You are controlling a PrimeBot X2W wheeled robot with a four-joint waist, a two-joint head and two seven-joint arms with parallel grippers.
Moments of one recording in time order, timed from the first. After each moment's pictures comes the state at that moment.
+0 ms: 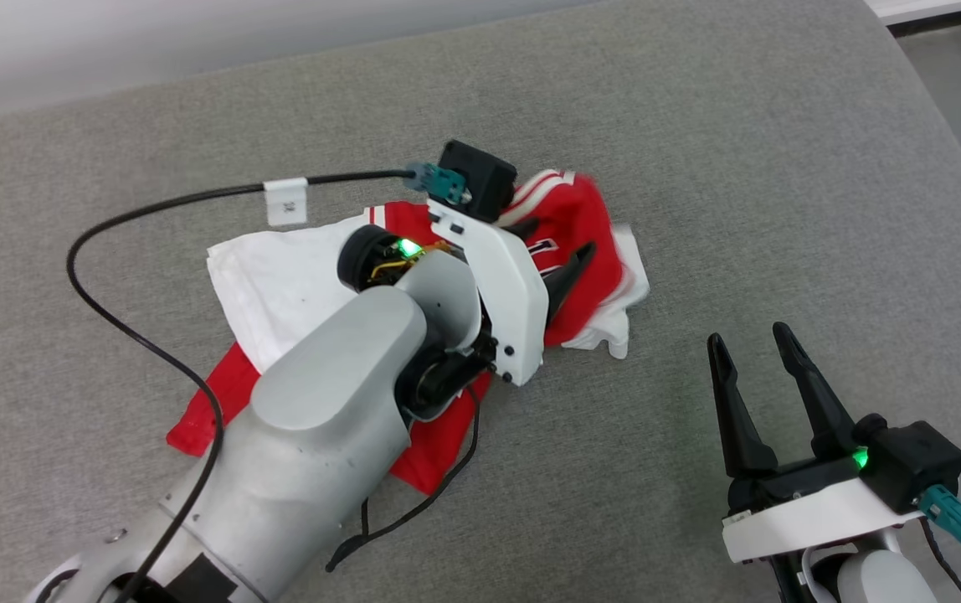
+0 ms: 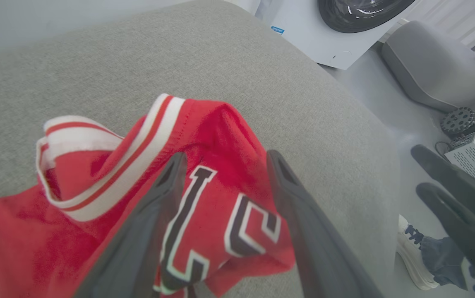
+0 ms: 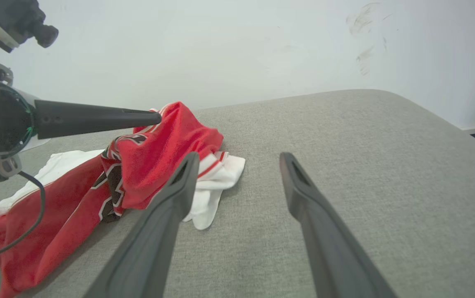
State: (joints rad) left arm -0.91 0.18 -0.87 0.53 -0.91 -0.04 0.26; right arm -0.09 -0.05 0.13 0.07 0.21 0.13 -0.26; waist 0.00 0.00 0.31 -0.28
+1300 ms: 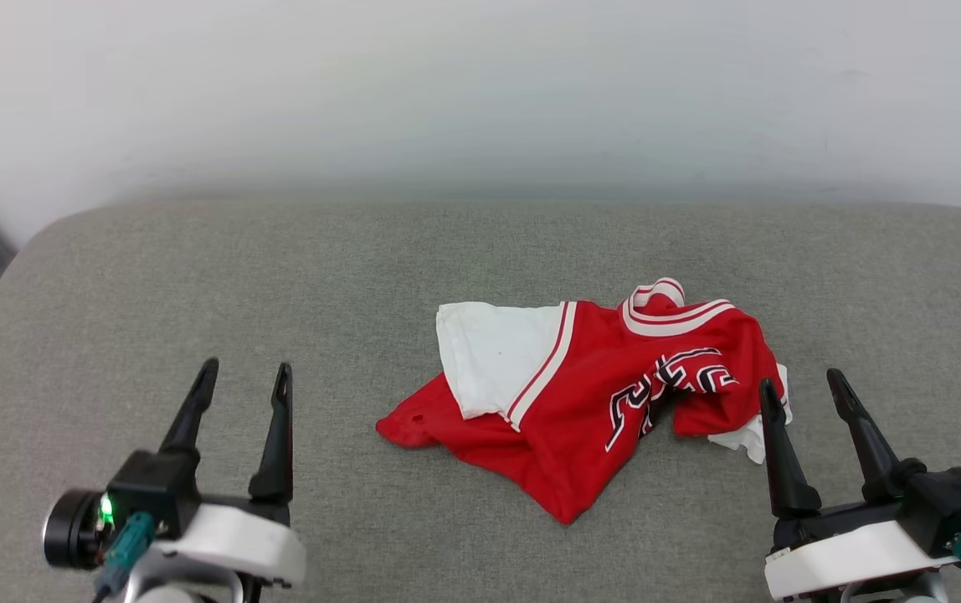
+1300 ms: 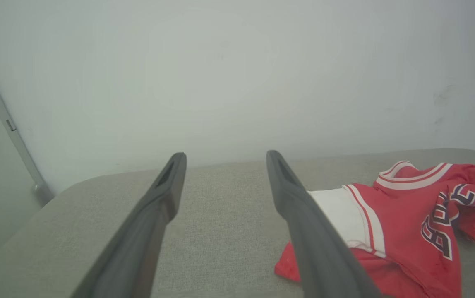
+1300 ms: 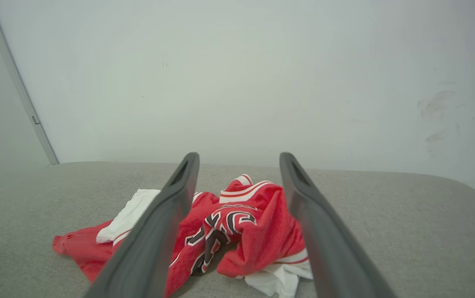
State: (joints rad) left arm -0.13 0.52 -0.48 -0.04 -0.54 0.33 -0.26; right arm 0.01 -0.05 0.02 0.05 0.12 0.13 -0.26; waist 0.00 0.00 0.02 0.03
